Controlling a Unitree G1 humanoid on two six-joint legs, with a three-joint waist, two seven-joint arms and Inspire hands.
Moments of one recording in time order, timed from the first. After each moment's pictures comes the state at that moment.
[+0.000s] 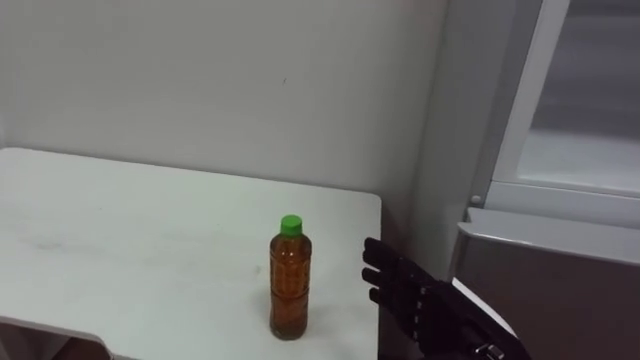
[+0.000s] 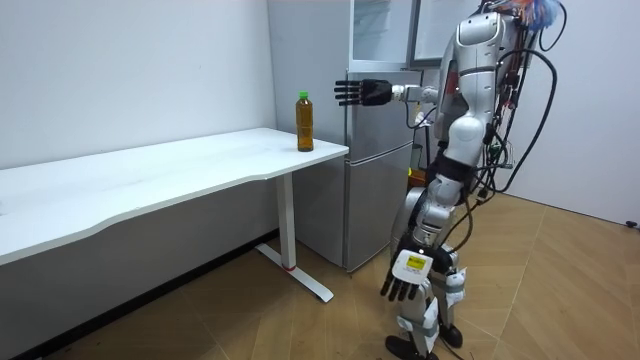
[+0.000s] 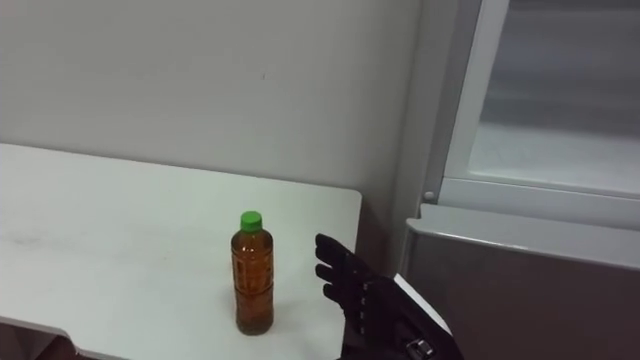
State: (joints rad) left arm 0.23 0.25 0.06 1.16 -0.34 0.04 -0.13; right arm 0.04 -0.31 0.05 -0.26 0.37 0.19 0.33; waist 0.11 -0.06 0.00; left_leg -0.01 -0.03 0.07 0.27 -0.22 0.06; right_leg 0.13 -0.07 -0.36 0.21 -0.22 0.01
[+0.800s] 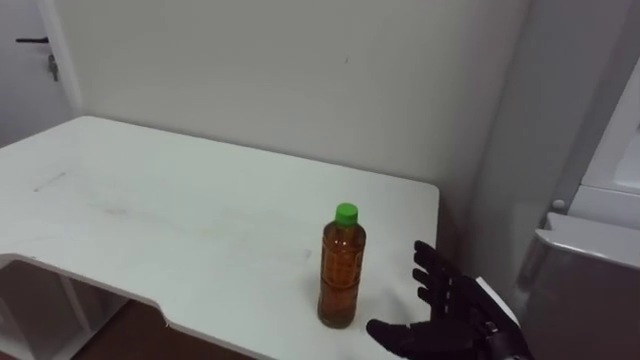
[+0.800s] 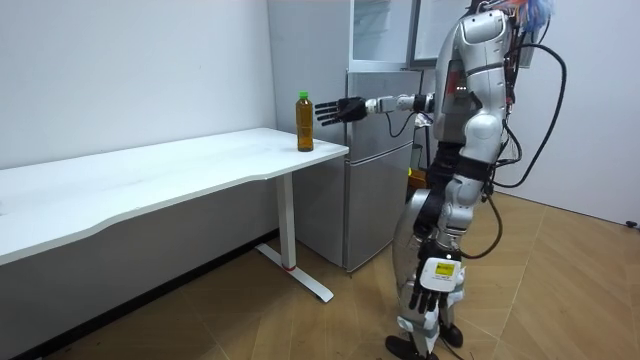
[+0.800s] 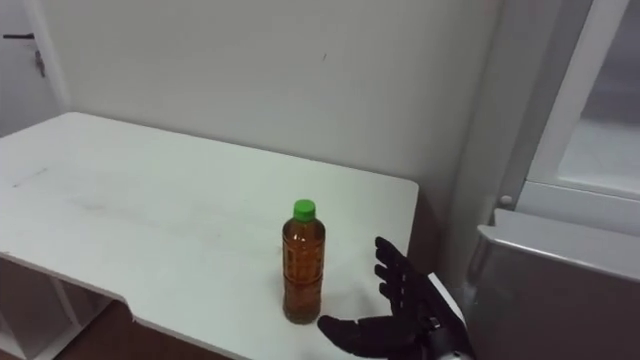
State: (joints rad) left arm 0.26 0.22 0.05 1.13 -0.30 0.09 -0.12; right arm -0.20 -0.30 0.11 0.14 0.35 0.15 -0.03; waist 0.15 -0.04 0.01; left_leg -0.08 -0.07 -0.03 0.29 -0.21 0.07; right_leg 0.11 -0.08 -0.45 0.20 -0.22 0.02
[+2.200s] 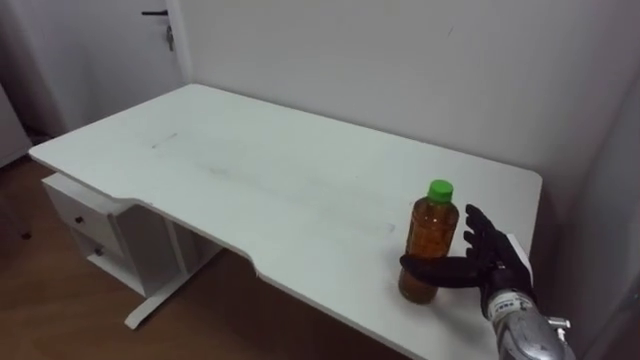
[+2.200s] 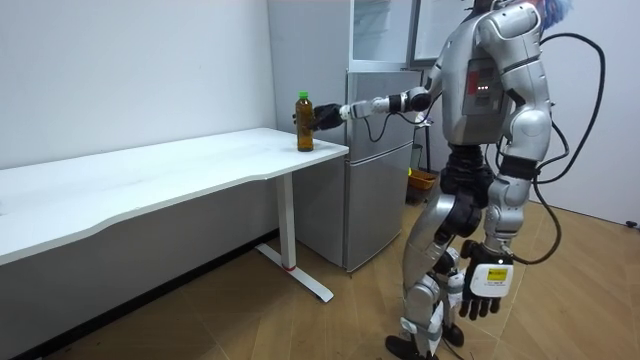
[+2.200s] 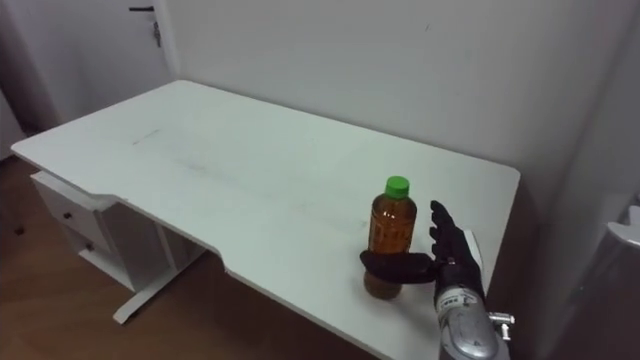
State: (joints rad) left arm 0.30 0.23 -0.10 1.03 -0.26 0.16 -0.15; right arm -0.52 -0.32 0.13 0.50 0.39 0.12 -0.32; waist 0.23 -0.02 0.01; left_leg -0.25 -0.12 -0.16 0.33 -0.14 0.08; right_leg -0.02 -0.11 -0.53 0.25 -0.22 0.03
